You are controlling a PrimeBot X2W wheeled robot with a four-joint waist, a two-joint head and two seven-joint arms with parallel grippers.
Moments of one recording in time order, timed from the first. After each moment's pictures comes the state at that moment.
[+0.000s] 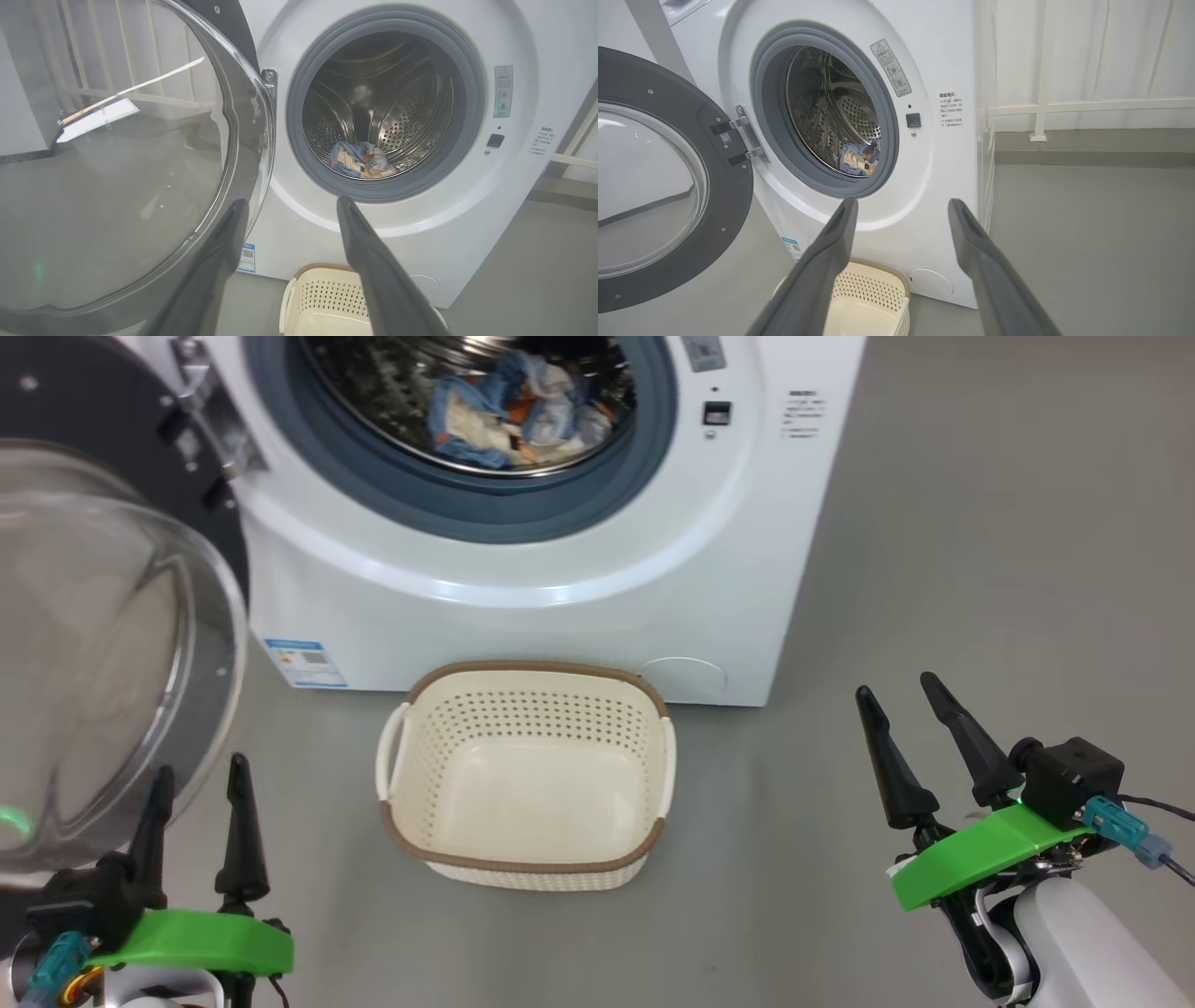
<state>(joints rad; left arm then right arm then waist) -0.22 0.14 0.03 0.37 -0.33 -0.10 -0.26 -0.28 -0.20 0.24 0.33 0.45 0.13 -0.25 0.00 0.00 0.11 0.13</state>
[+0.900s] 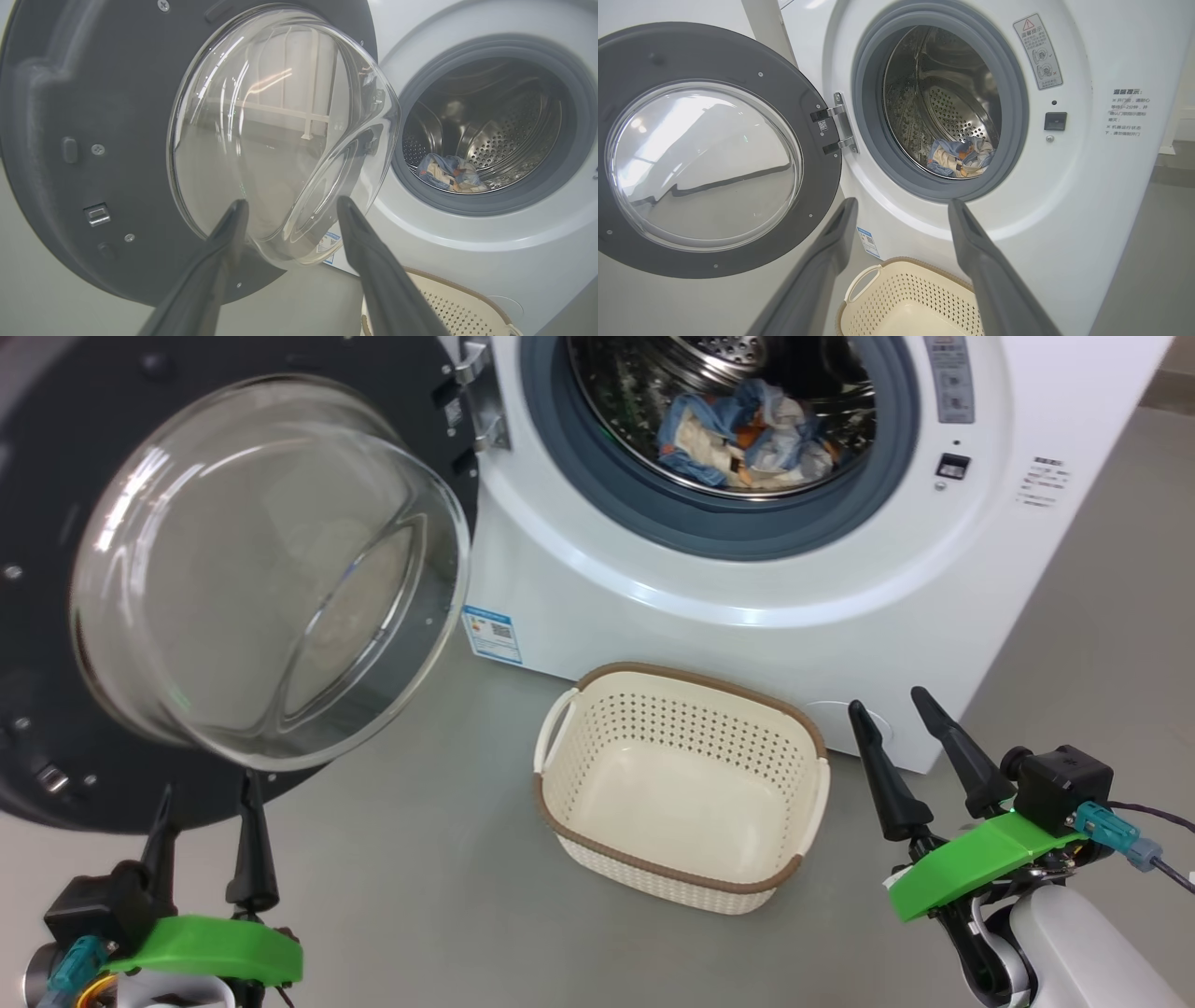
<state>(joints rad) -0.22 0.12 0.04 0.40 -0.31 -0.09 -0.26 -0.28 -0.22 0.28 0.36 0.48 0.13 -0.25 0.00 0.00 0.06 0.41</state>
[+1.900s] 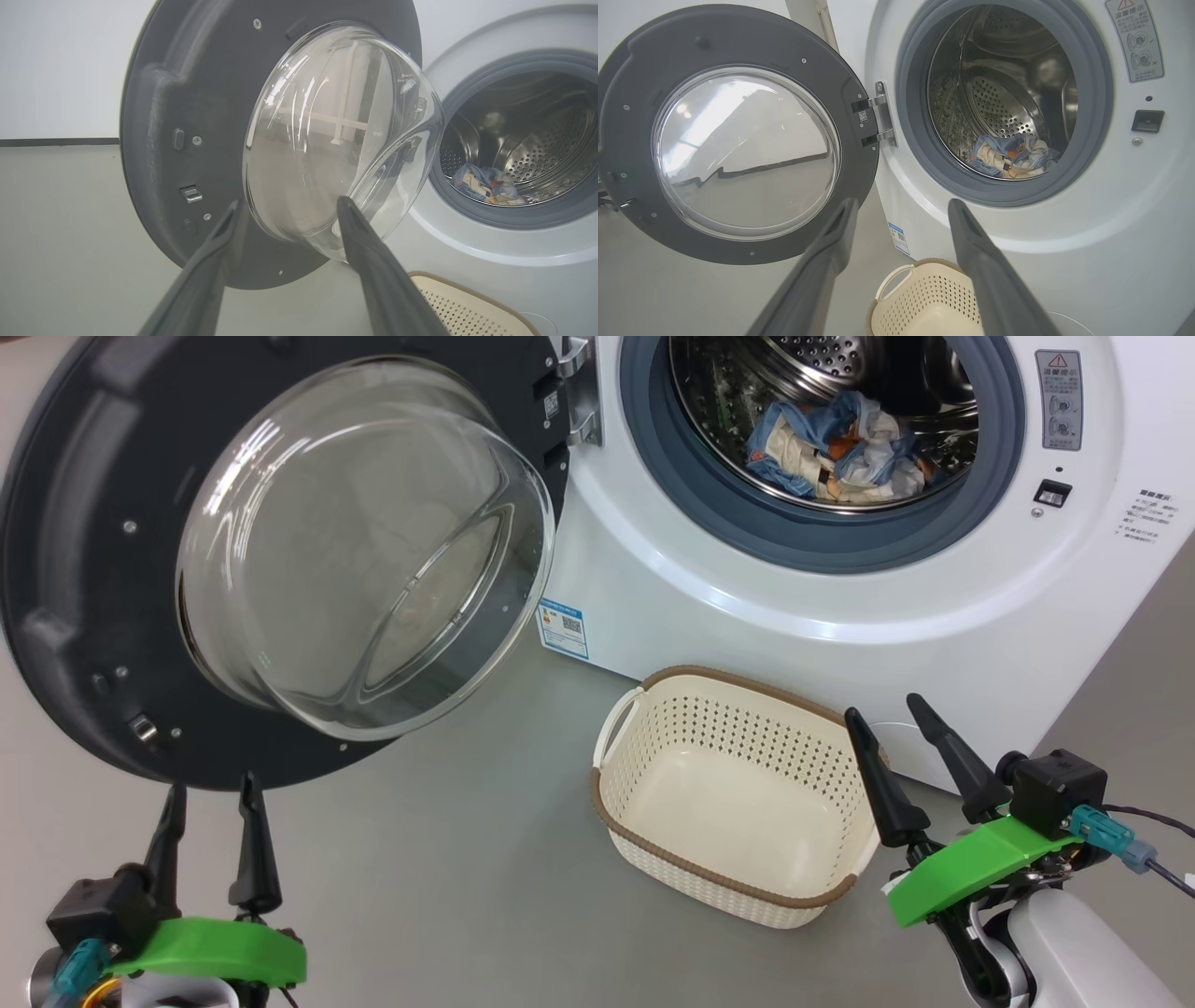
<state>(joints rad) -0.22 0.11 0.05 0.40 -0.31 -0.09 -0.26 -0.28 -0.22 0.30 0.37 0.49 0.13 -0.25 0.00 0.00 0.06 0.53</state>
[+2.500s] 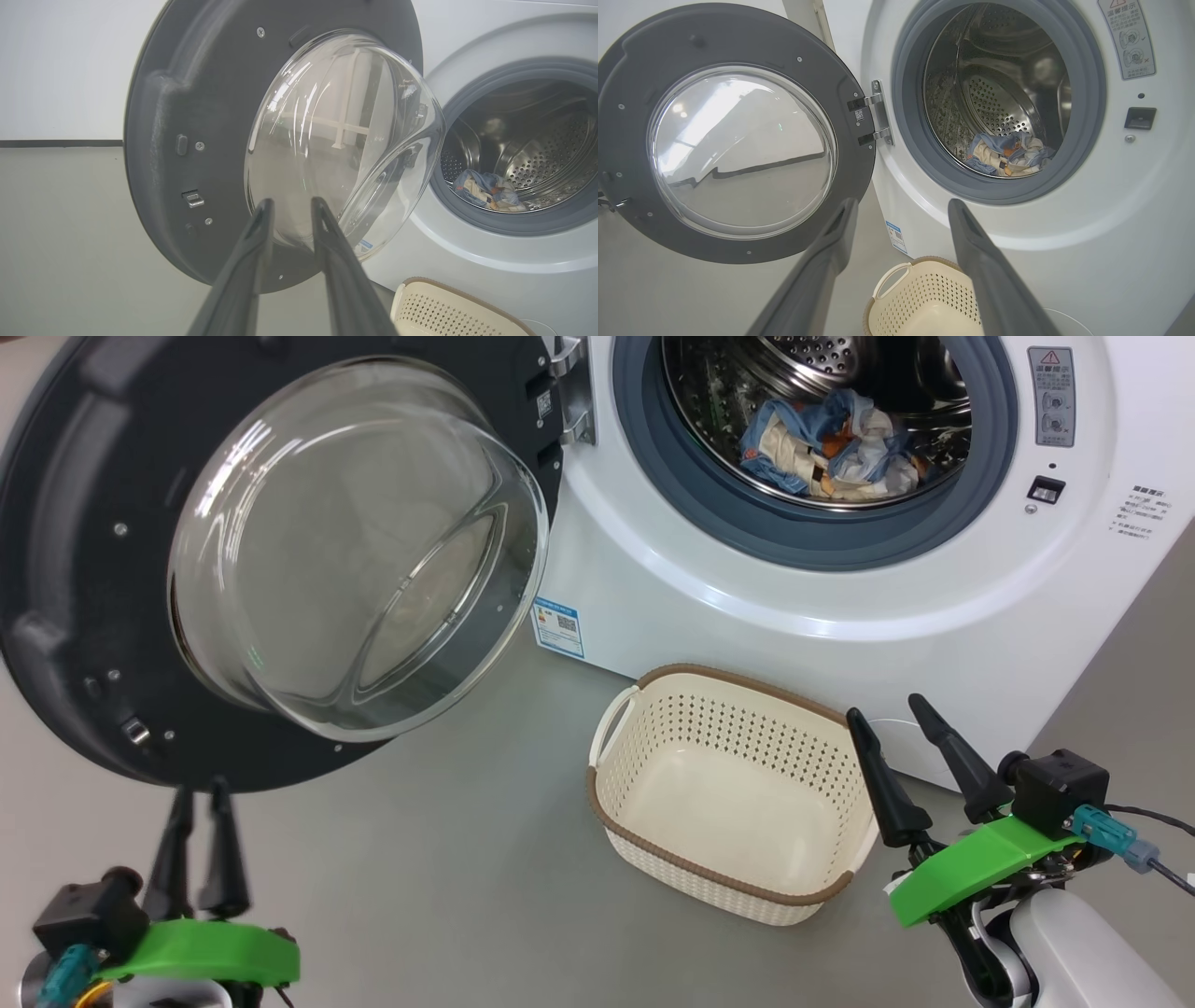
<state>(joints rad) -0.21 0.10 0.07 0.38 -0.31 -0.09 -0.26 -0.28 -0.23 0.30 0.37 0.50 0.13 -0.25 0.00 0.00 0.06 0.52</state>
